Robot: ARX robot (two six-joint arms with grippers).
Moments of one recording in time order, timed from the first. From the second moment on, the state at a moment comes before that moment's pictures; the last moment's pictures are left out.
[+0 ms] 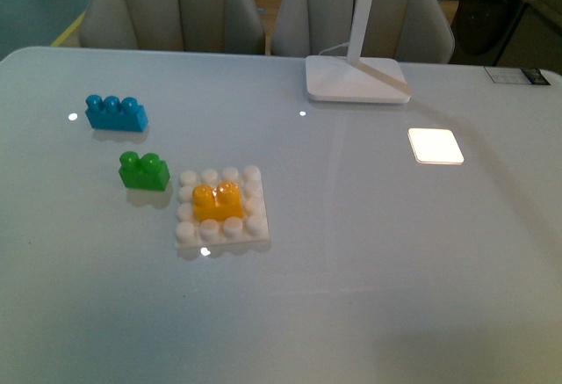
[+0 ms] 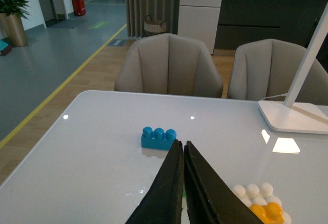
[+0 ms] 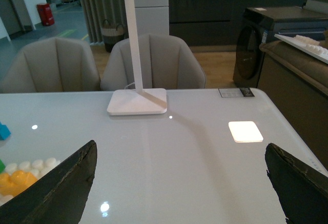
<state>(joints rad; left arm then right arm) 0.00 0.94 0.05 0.87 0.00 -0.01 0.00 0.00 0.01 0.00 0.00 0.00</state>
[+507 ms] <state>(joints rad) 0.00 0.53 0.01 0.53 0.00 -0.01 0.00 0.00 0.01 0.00 0.00 0.00</state>
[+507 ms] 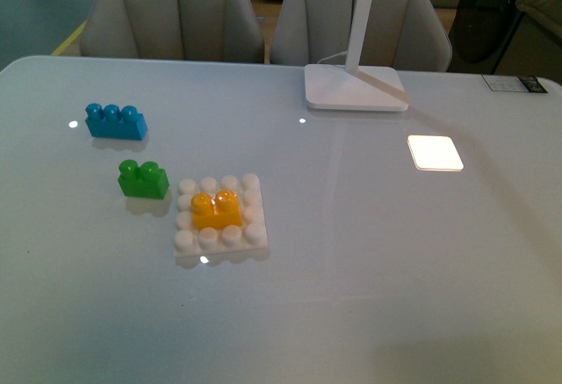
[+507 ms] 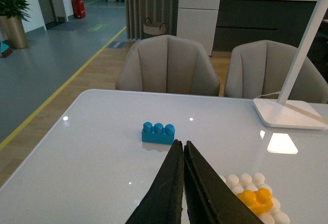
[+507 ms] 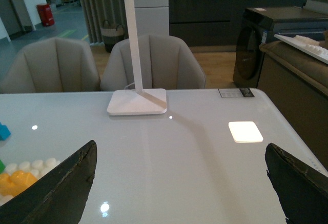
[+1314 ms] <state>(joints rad) 0.00 0.18 0.01 0.18 0.00 -0.01 0.00 0.00 0.01 0.00 0.00 0.00</state>
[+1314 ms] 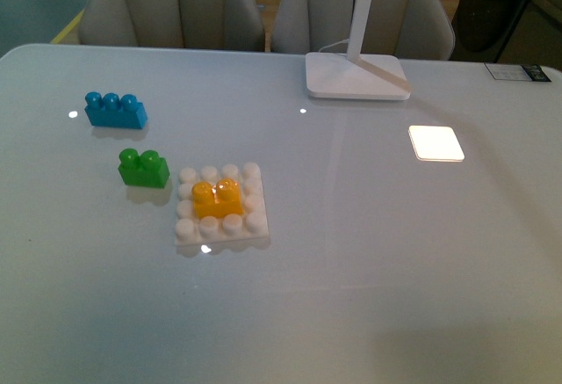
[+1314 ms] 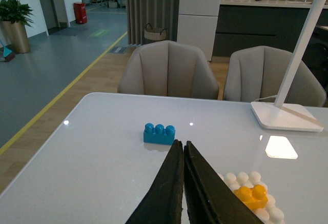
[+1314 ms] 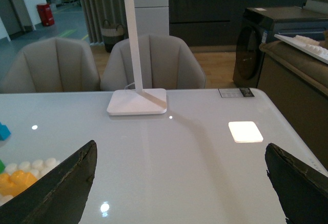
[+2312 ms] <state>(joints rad) 0.00 0.01 0.01 0.00 0.00 -0.01 0.00 0.00 0.01 0.00 0.00 0.00</state>
